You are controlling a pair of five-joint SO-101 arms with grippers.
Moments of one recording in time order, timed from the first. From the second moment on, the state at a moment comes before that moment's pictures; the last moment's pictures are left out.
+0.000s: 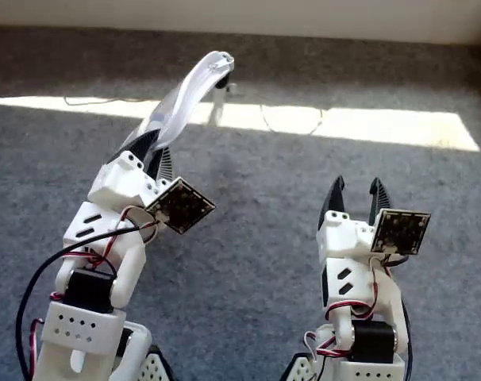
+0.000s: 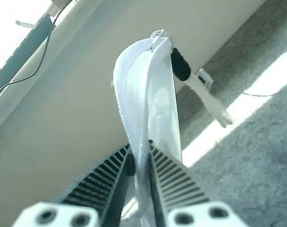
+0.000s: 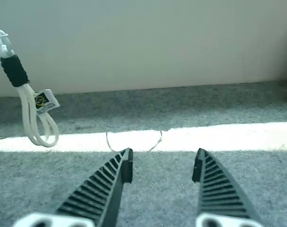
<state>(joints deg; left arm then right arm) 5.8 -71.7 62.8 29.1 -39.3 0.5 -104.4 81.2 39.7 -1.6</state>
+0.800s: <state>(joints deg) 8.9 -72.4 62.0 47.8 -33.3 0.5 -104.4 81.2 39.7 -1.6</state>
